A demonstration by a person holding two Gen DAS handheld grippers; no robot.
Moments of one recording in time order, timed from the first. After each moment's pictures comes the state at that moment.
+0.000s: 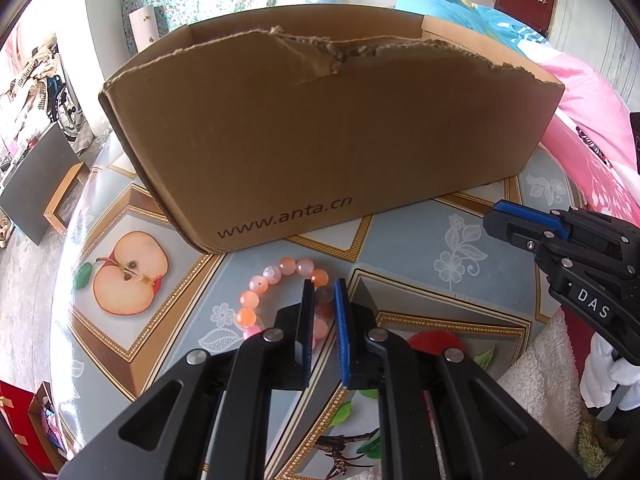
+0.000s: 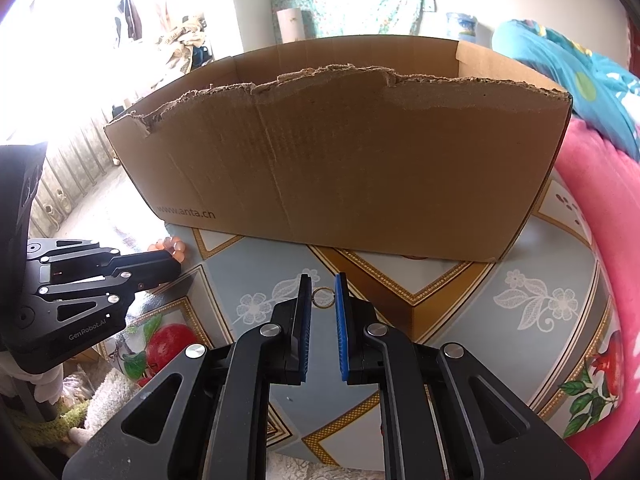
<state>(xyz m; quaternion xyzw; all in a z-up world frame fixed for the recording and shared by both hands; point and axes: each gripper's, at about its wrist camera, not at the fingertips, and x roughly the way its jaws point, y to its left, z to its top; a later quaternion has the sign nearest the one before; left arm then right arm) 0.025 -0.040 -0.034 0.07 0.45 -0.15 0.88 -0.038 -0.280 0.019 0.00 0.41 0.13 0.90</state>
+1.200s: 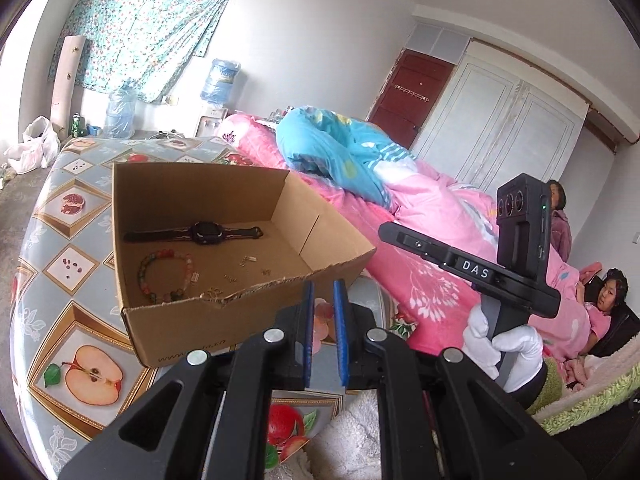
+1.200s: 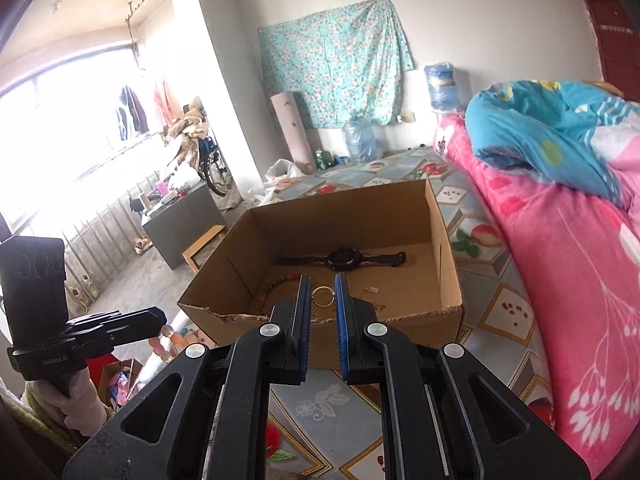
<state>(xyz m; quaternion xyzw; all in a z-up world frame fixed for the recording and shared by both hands) 0.004 0.010 0.104 -0.10 0.31 -0.40 0.86 -0.044 -0.327 0.154 0.10 0.29 0.14 0.94</state>
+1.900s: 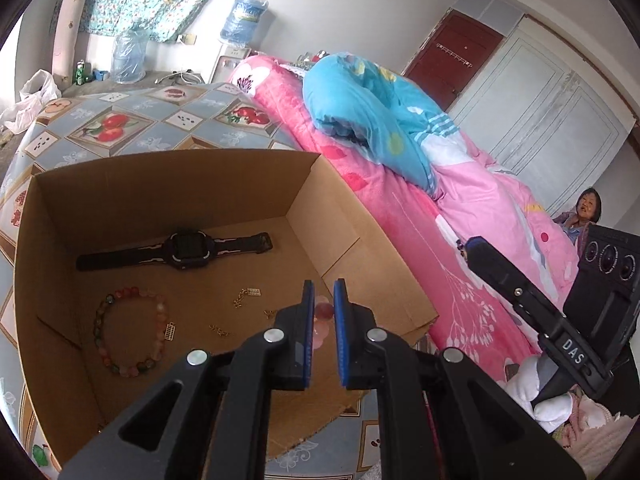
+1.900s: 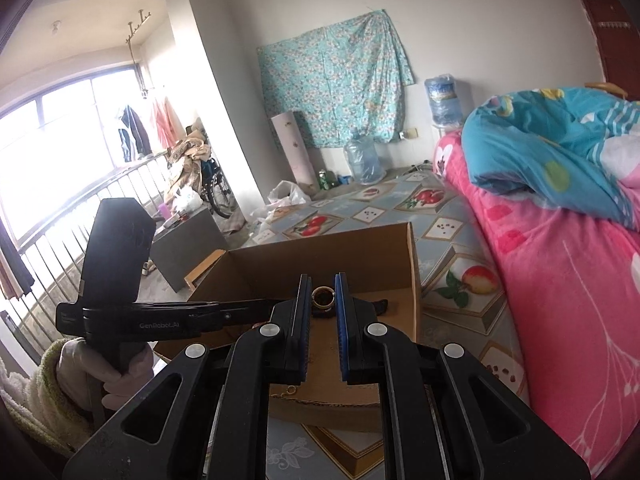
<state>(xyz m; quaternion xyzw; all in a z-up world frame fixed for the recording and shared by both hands) 0.154 -0.091 0.079 -0.09 0.44 -0.36 0.82 0.009 -0.365 0.158 0.12 0.26 0.15 0.95</state>
